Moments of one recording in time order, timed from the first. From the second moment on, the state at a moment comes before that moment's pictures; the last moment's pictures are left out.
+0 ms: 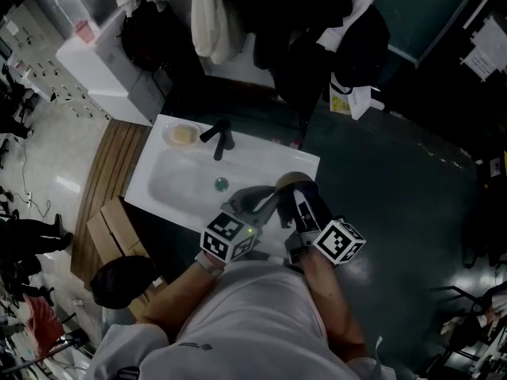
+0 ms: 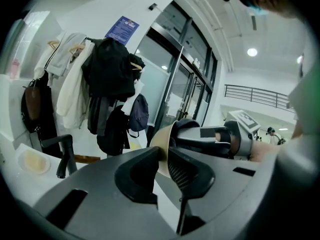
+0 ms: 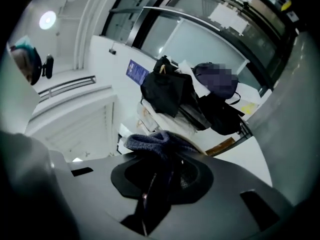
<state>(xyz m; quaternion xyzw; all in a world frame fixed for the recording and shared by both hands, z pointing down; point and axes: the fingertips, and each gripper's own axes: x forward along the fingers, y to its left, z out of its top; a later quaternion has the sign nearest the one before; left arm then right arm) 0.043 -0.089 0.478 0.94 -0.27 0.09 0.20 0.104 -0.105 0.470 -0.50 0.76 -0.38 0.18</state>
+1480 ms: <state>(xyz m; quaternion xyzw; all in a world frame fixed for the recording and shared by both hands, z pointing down) 0.034 -0.098 0.457 0.94 -0.31 0.07 0.11 0.069 -0.101 0.463 -0.49 0.84 -0.23 0.01</state>
